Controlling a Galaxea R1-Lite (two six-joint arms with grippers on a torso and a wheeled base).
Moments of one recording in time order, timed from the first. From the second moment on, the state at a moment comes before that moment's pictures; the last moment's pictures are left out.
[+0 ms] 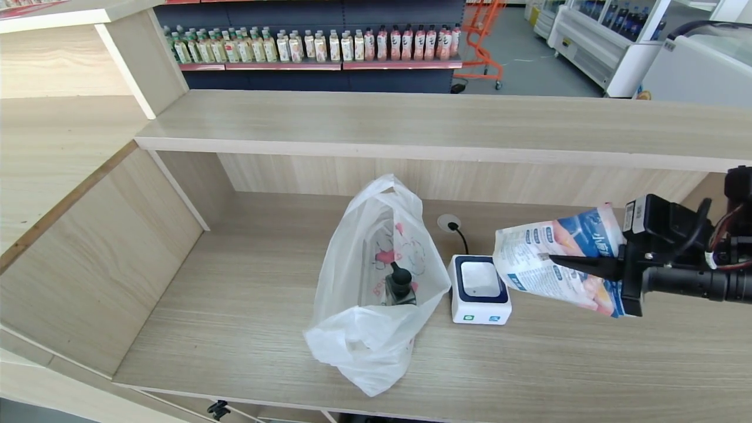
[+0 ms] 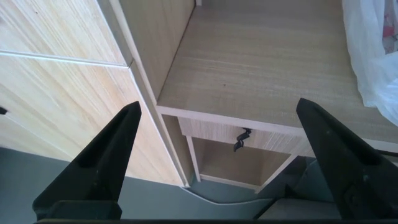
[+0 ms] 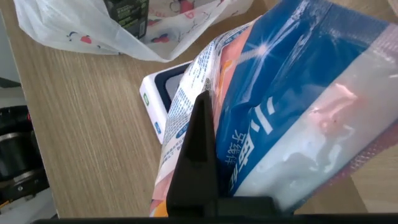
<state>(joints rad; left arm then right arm) 0.00 0.00 0.00 0.05 0.13 0.01 0.07 1.49 -0.74 -0.30 0.67 -0.97</state>
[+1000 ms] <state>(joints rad) 0.00 0.00 0.00 0.05 0.13 0.01 0.14 1.86 -0.94 -0.37 0.79 -1.20</state>
